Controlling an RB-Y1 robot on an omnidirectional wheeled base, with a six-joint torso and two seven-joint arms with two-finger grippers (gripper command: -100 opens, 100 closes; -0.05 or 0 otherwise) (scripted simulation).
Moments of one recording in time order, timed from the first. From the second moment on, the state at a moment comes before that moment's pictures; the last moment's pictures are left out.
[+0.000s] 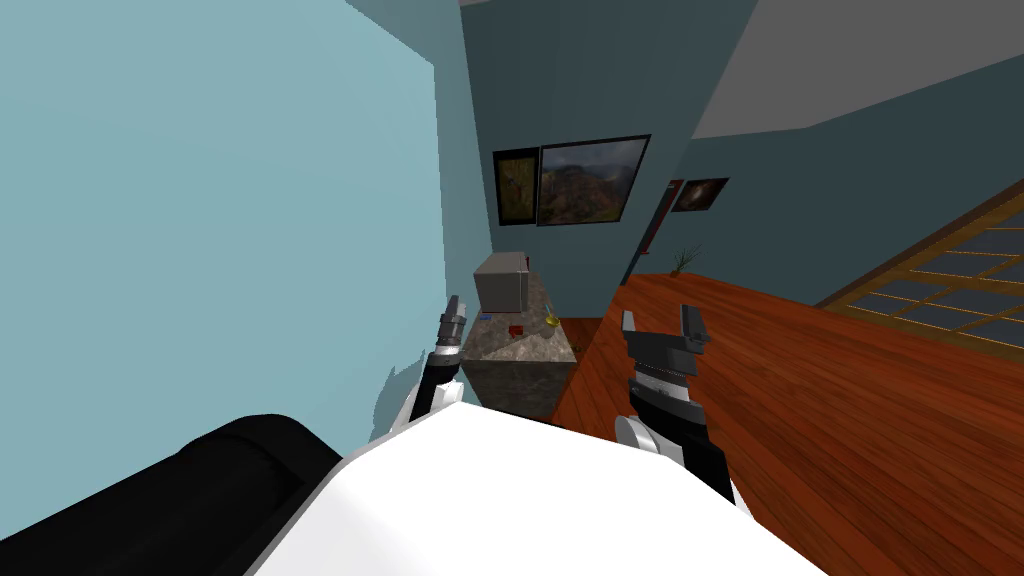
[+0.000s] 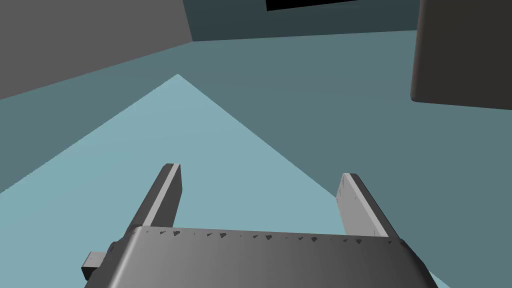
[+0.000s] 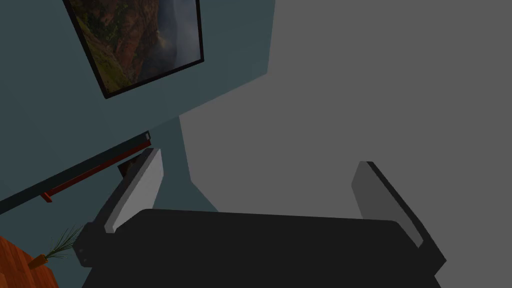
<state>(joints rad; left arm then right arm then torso) 0.53 0.01 -0.01 -2.23 -0.08 -0.49 -0.10 0.53 0.04 0.06 -2.27 -0.05 -0.52 -0.15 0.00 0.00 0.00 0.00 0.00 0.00</state>
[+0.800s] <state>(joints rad) 0.40 0.11 0.00 -2.16 -0.05 -0.30 -0.10 0.53 0.04 0.06 -2.27 -0.05 -0.52 -0.15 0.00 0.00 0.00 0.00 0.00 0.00</state>
